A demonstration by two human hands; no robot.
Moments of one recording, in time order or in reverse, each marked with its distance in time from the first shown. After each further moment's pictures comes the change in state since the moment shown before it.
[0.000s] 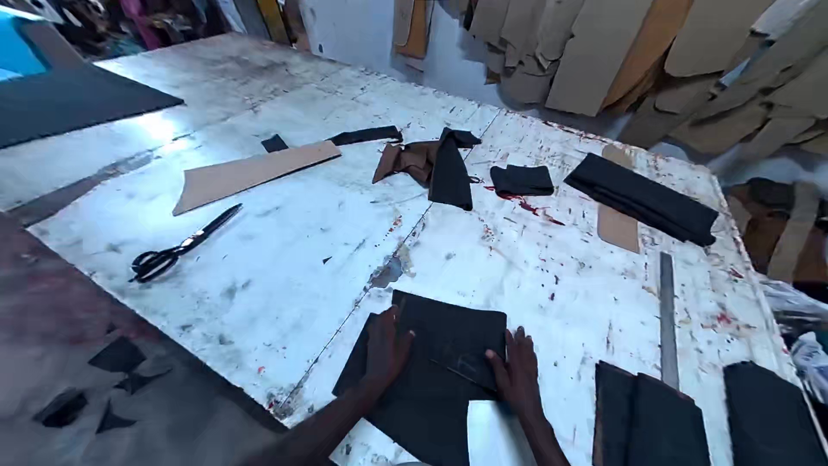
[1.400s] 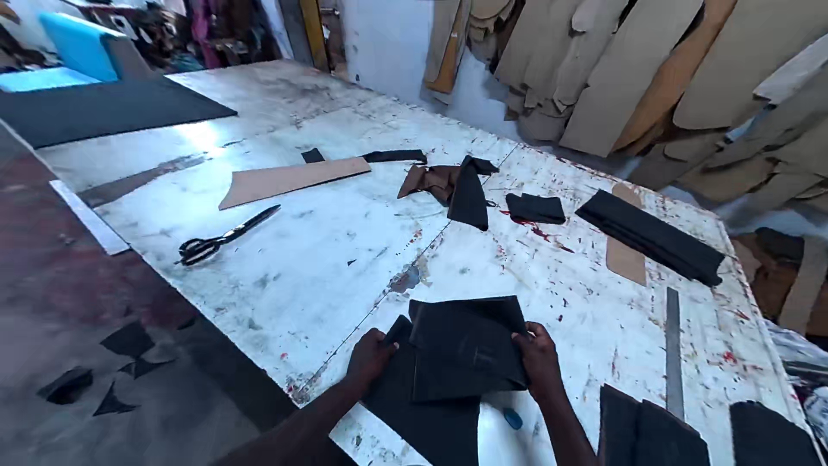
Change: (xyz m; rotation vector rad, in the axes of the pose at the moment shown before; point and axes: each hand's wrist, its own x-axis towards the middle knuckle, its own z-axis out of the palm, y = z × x) left_hand -0.032 -0.030 -0.056 -0.156 -0.090 -0.281; right_hand 0.048 -0.070 -0.058 0.813 -0.052 0.332
